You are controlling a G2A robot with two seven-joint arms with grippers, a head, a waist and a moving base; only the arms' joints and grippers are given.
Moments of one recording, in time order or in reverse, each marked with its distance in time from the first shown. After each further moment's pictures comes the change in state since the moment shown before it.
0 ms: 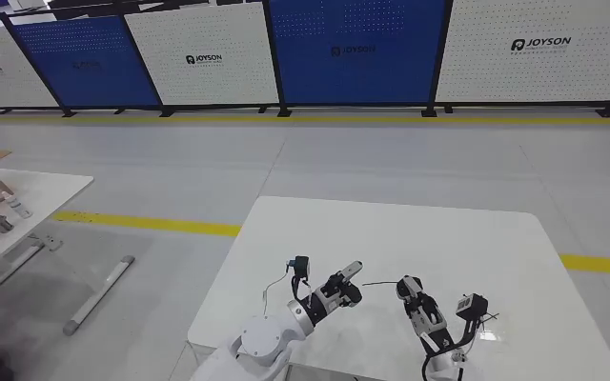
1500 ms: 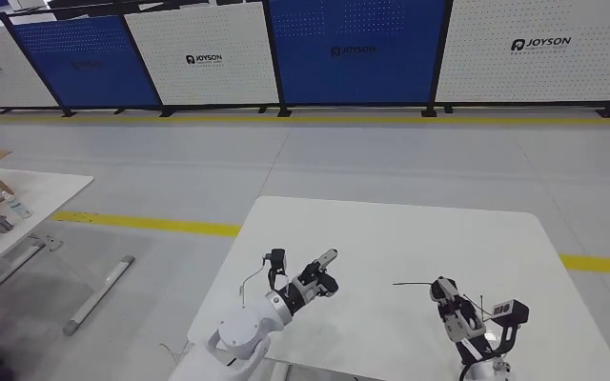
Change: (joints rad) left arm 0.058 0.024 -0.133 -0.069 -0.014 0.126 -0.047; right arm -0.090 0.051 0.160 -0.079 0.126 -0.017 0.121
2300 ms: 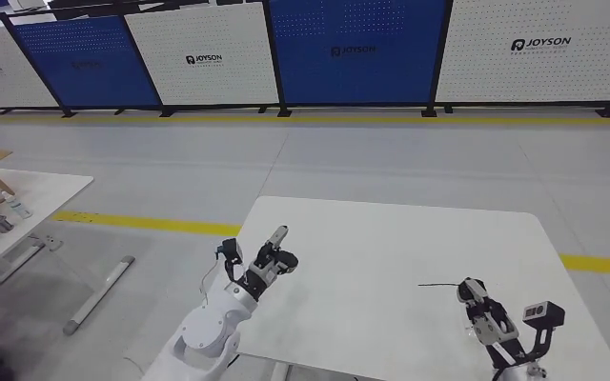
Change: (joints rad) left arm 0.112 0.019 -0.214 -0.116 -0.043 -0.050 0.080; right arm -0.048 0.042 0.136 -0.018 0.020 0.002 0.081
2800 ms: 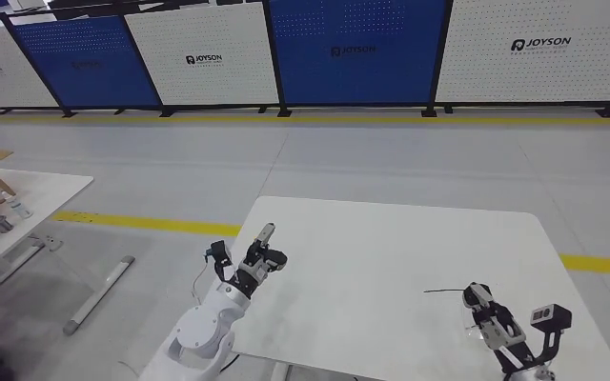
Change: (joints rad) left arm 0.028 0.000 -0.055 0.021 -0.022 -0.011 0.097; right arm -0.027 0.020 0.072 0.010 -0.006 0.037 0.069
